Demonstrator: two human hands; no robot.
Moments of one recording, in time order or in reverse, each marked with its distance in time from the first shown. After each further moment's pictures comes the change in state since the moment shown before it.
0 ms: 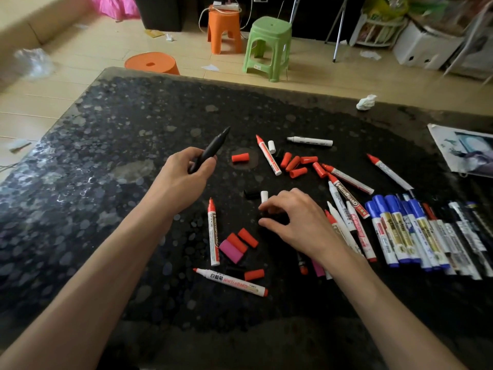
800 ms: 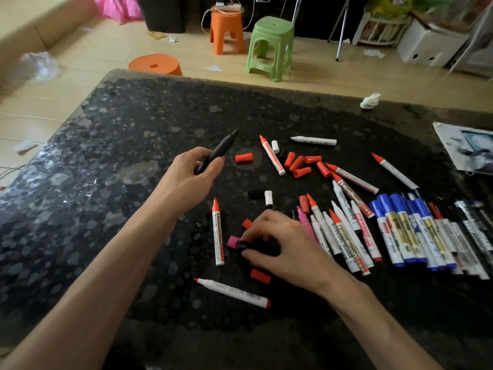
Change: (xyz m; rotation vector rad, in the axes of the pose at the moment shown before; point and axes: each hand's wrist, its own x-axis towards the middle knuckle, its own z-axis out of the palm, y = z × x) left_hand 0.000 0.000 -0.002 0.019 -0.066 0.047; right_hand -0.035 -0.039 0.003 0.333 -0.127 -0.079
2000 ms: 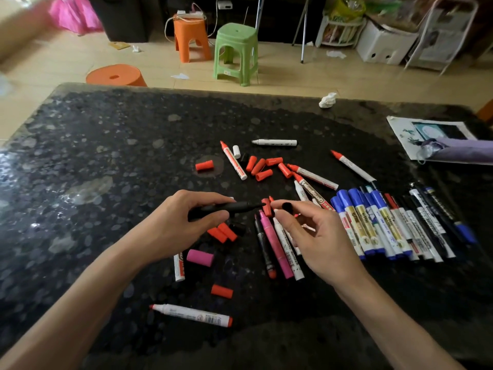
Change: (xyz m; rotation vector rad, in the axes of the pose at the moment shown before) left_hand -0.019 0.008 0.042 0.220 -0.409 0.302; right_hand -0.045 0.034 -0.058 0.319 0.420 0.309
